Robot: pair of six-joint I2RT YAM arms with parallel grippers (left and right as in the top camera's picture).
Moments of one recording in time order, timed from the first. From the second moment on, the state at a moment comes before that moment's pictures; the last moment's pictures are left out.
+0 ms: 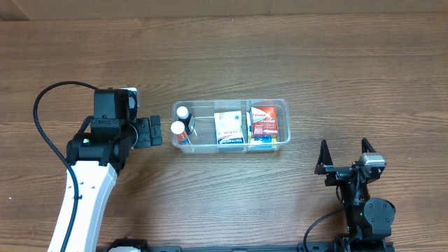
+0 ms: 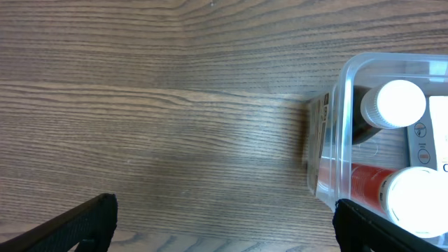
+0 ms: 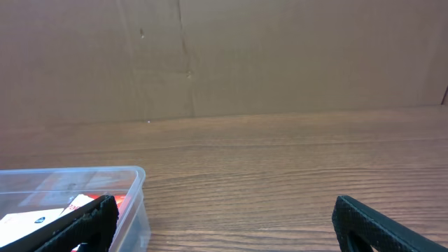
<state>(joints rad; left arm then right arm) -0.04 1.23 1.01 -0.82 -0.07 -0.10 0.00 0.01 0.02 -0.03 -0.04 0.07</state>
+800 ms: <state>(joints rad) -0.04 1.04 0.94 -0.92 -0.06 -0.10 0.00 0.01 0.02 -0.03 -0.04 0.07</state>
